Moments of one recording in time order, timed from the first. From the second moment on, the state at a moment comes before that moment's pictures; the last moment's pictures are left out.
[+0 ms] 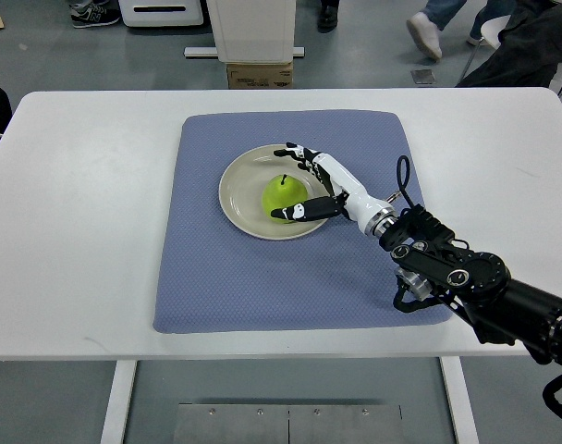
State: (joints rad) left arm -0.01 0.00 -0.11 -0.24 -0.10 0.11 -0.47; right arm 0.90 0.00 0.16 0.65 -0.59 -0.11 0.52
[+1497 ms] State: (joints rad) left arm 0.00 0.00 -0.11 -0.24 -0.10 0.11 -0.47; right arm 0.91 -0.19 0.35 0.64 -0.49 0.02 0.52
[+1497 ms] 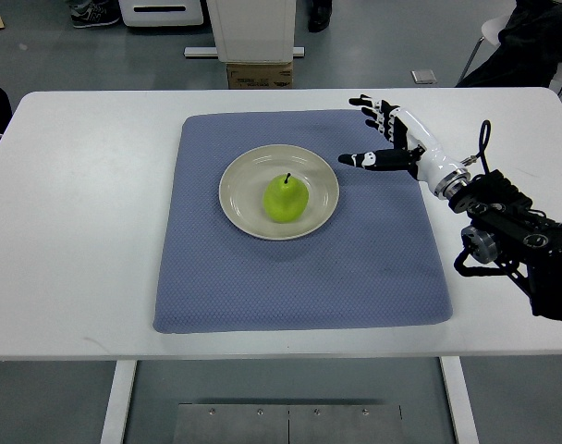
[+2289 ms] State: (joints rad) left arm 0.00 0.00 -0.11 -0.24 -0.10 0.11 -0.47; right arm 0.76 -0.09 1.03 0.67 -0.60 -0.06 0.21
